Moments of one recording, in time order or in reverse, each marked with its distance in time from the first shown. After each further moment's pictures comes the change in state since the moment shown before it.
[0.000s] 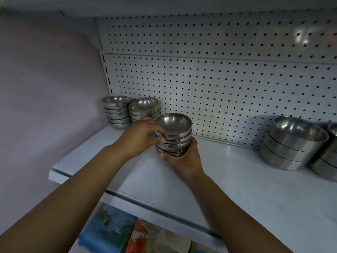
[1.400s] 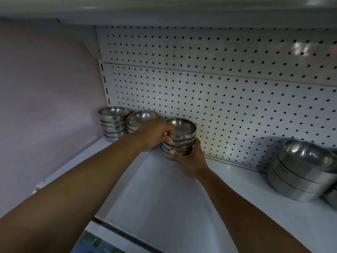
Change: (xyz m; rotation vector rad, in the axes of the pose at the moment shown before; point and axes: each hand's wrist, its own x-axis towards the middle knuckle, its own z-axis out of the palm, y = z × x) left_hand 0.105 -0.033 0.015 0.025 -0.234 -0.063; right_hand 0.099 0.018 -0.011 -0.051 -0.085 0.031
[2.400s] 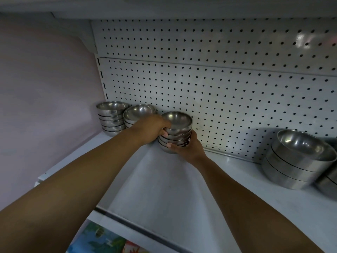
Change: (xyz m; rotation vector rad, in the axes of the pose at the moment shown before) left_hand -0.007 0.005 0.007 0.097 0.006 -0.007; right_hand -0.003 -0.013 -0.013 -0.157 -0.033 0.143
